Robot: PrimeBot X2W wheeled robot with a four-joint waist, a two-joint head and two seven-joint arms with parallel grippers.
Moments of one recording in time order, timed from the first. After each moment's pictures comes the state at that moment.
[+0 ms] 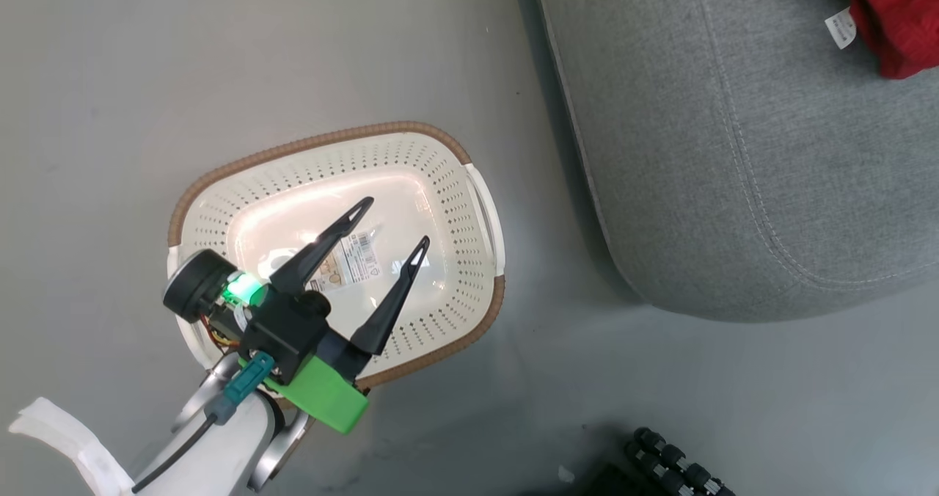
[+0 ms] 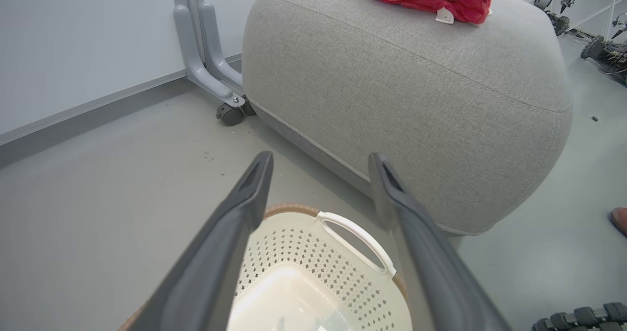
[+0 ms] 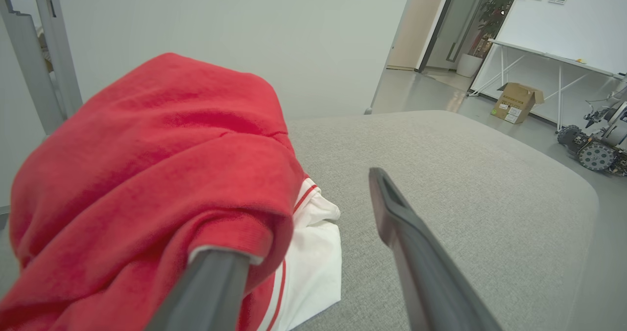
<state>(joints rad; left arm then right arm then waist) -0.41 0.44 -0.68 0.04 -0.32 -0.06 -0.23 -0.70 -0.29 -0.49 0.46 0.12 0.13 -0.26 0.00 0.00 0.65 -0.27</state>
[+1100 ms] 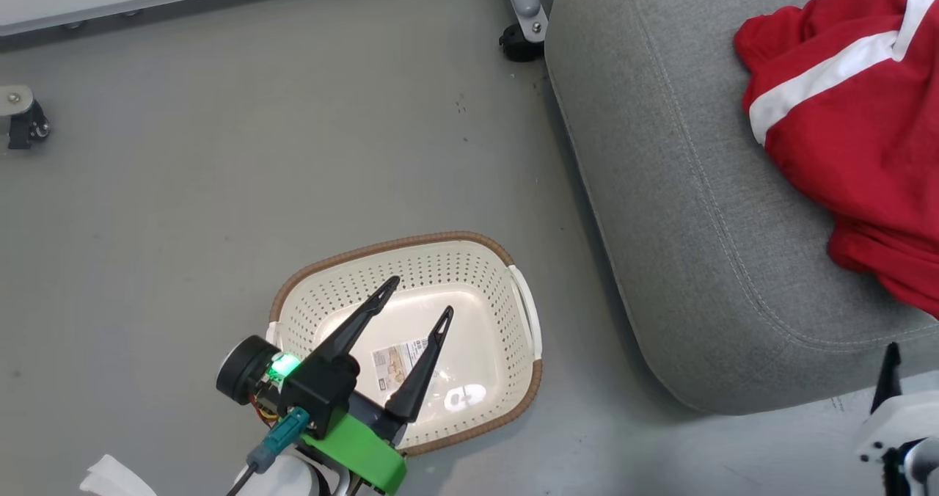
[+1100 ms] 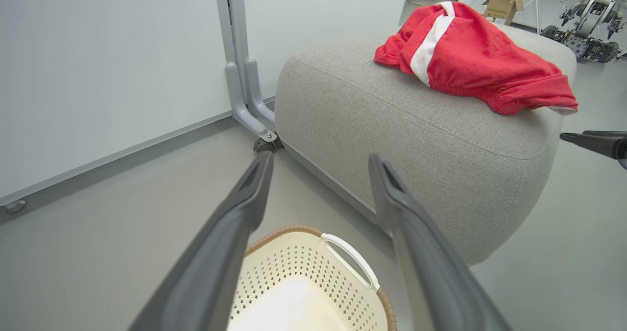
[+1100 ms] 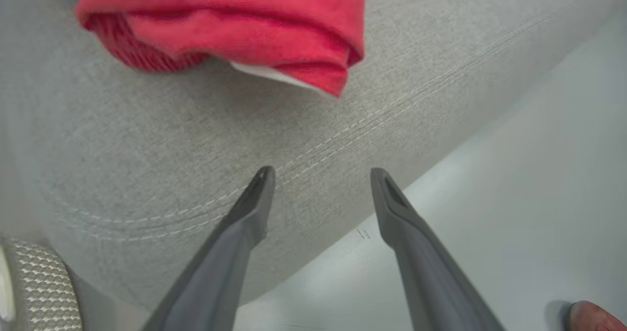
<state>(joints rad) -0.24 0.31 -0.65 0.12 -0.34 -0.06 -0.26 -0.26 -0.19 -0.49 0.82 0.08 0.13 -0.26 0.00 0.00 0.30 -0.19</state>
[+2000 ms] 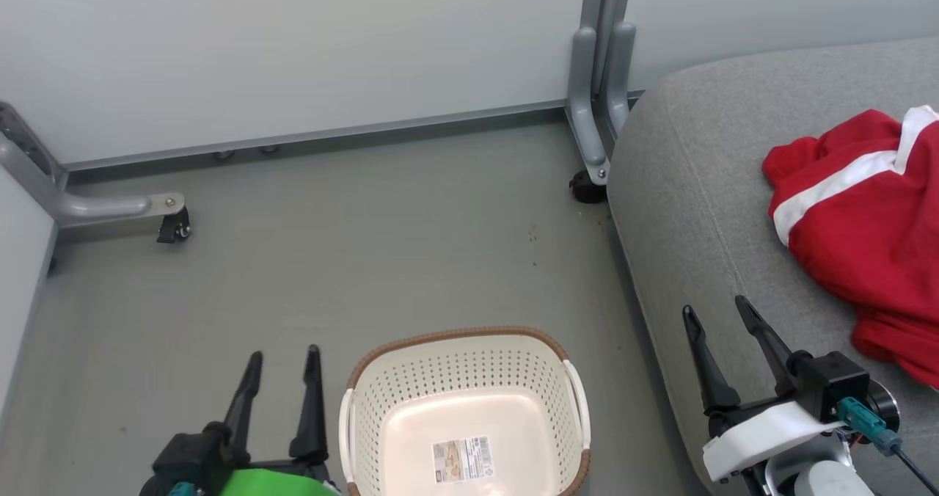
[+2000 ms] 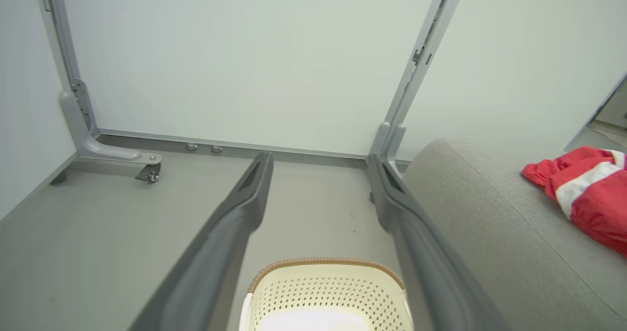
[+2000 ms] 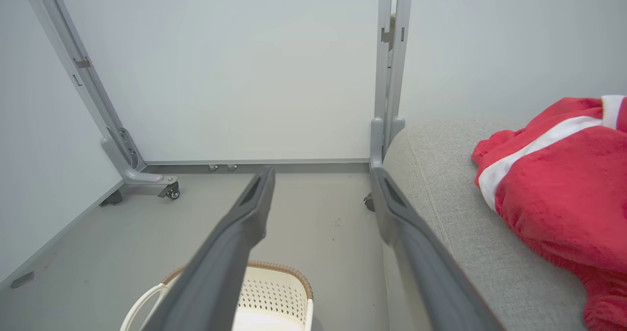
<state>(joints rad) 0.07 0.11 -0.23 0.10 -0.41 0.01 -0.26 -0.02 -0.16 0.13 0.20 0.22 0.13 -0.26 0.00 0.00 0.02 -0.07</state>
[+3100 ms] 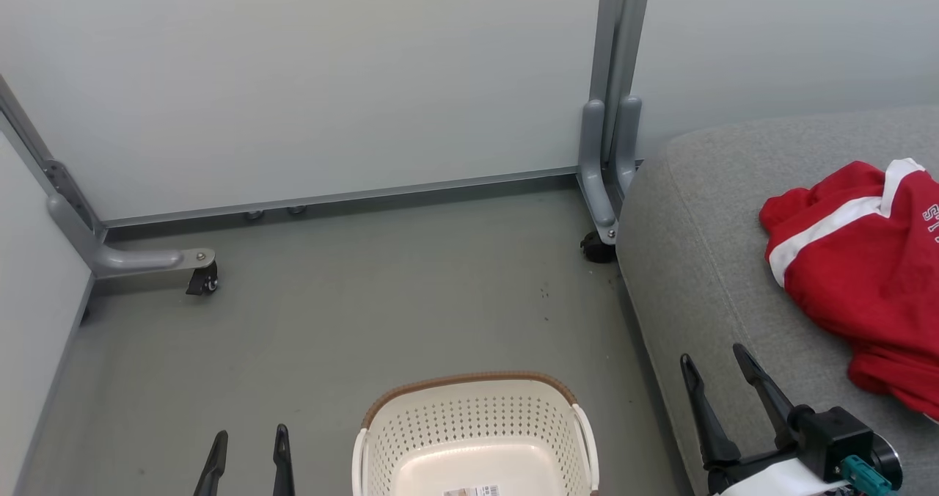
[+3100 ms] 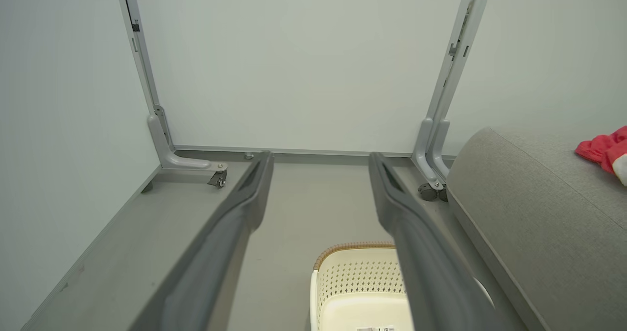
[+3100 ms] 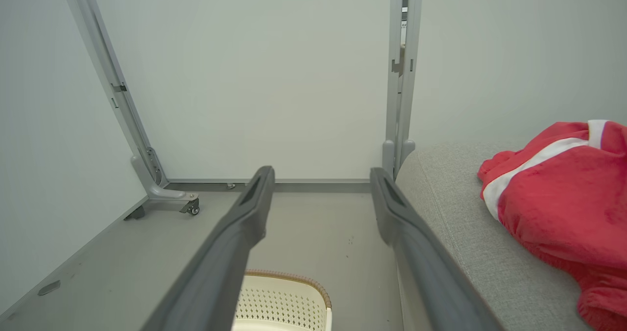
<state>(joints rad) 0.28 0.05 -0.07 0.05 -0.20 -0.03 -0.26 0.14 -0.14 0.13 0.07 0.20 0.13 -0.26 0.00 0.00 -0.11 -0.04</state>
